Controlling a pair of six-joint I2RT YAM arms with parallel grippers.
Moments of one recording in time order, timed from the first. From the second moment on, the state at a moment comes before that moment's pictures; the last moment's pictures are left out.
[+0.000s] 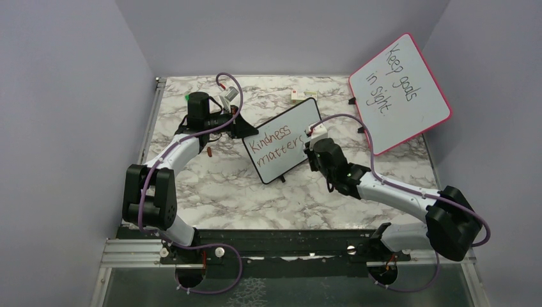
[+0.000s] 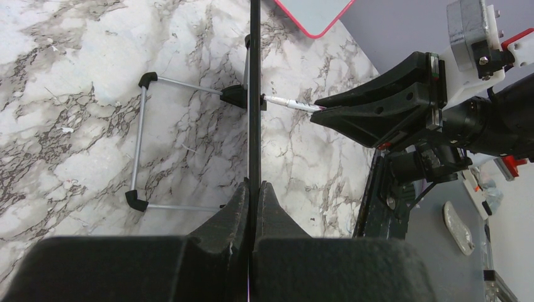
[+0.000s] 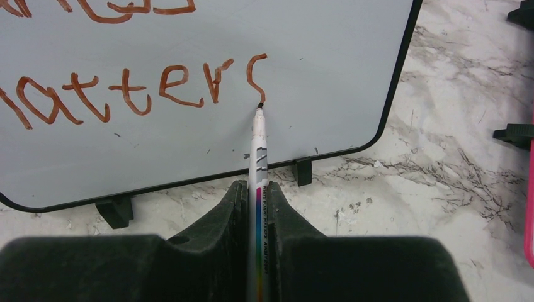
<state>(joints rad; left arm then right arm) -0.16 1.56 1.01 0.11 1.04 -0.27 0.78 1.29 0.70 0.08 0.40 0.09</state>
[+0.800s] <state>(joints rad) -0.16 1.56 1.01 0.11 1.04 -0.27 0.78 1.14 0.66 0.09 0.30 0.09</state>
